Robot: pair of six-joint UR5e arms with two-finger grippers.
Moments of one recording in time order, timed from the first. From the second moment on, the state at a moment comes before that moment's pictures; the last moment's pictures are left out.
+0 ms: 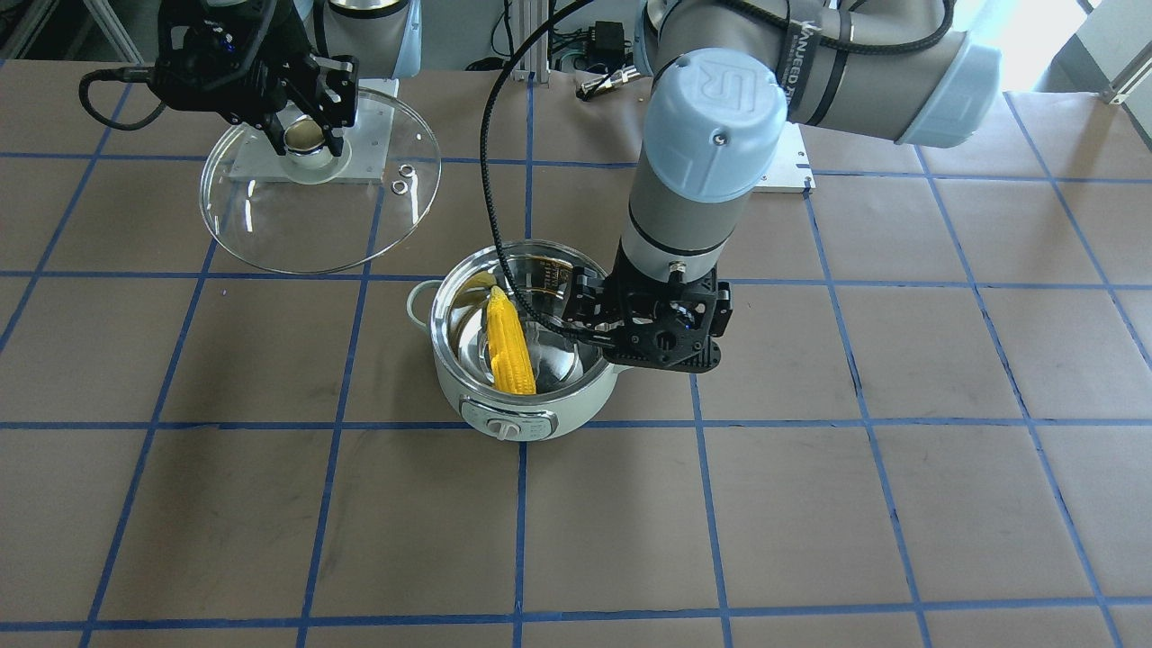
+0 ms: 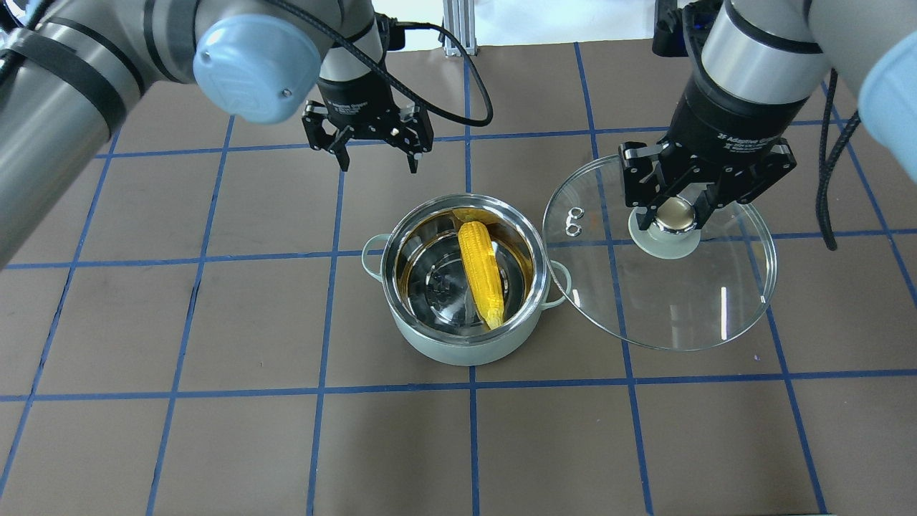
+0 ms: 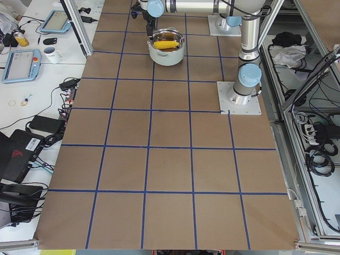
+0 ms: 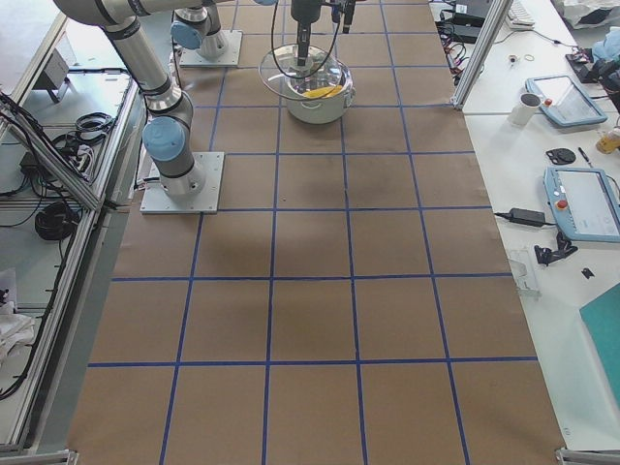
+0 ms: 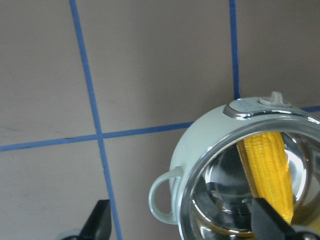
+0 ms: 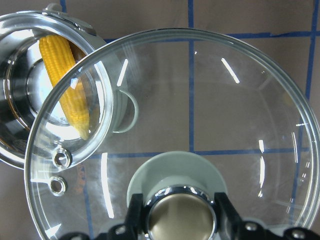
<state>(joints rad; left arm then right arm) -1.77 -1.88 -1.37 -1.53 1.55 -0.10 1.64 -1.68 1.57 -1.39 -1.55 0.10</state>
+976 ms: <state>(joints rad) -1.55 -1.71 -1.34 -1.66 1.66 0.02 1.97 -1.29 1.46 -1.69 -1.53 0.54</state>
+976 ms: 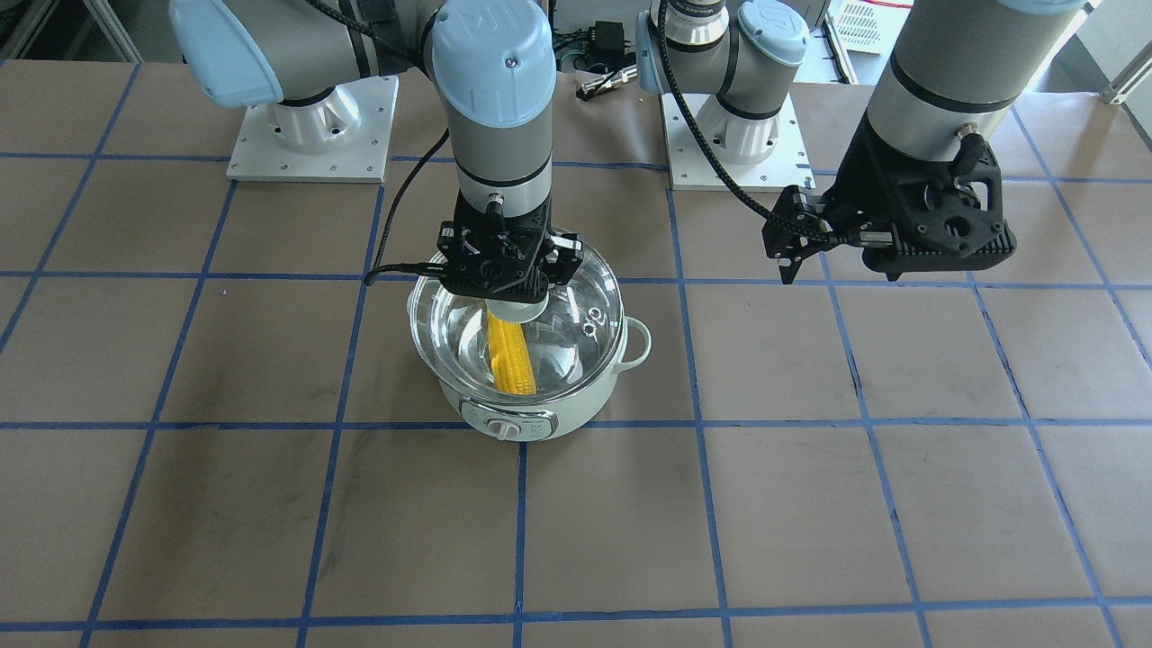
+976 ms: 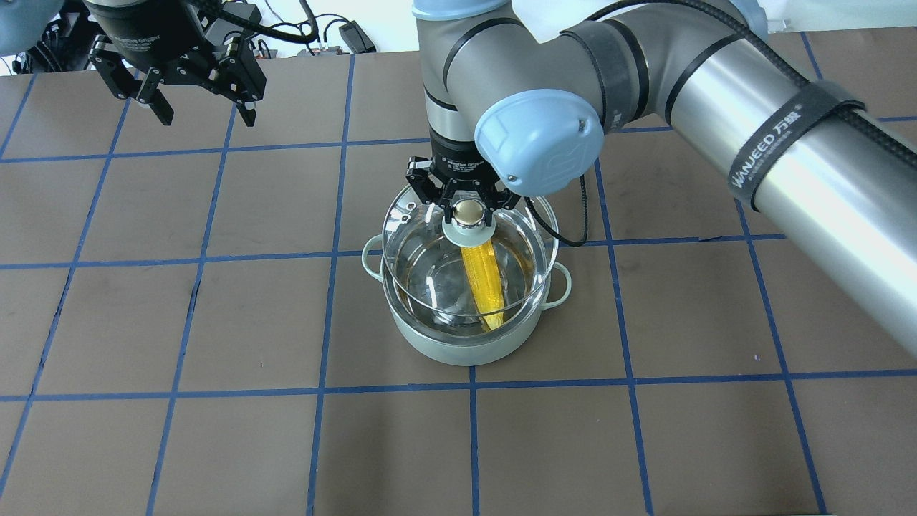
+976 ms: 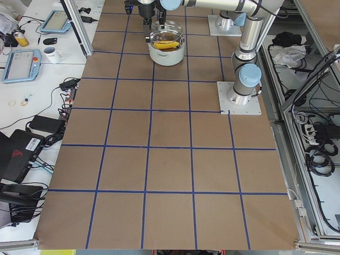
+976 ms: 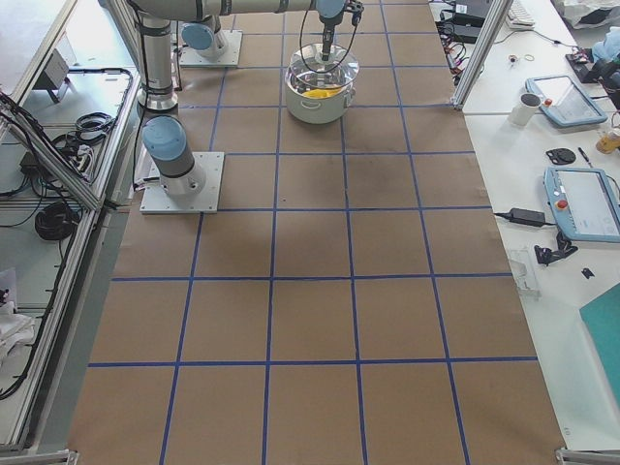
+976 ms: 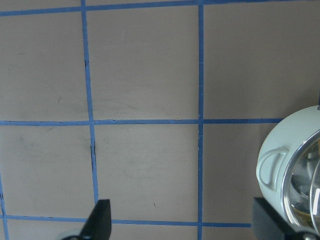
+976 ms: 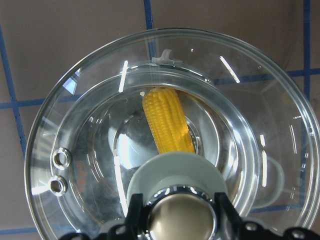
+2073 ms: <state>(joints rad) -1.56 -1.66 -1.42 -1.65 1.66 0.01 2.02 -1.28 1.55 -1.76 -1.54 0.57</state>
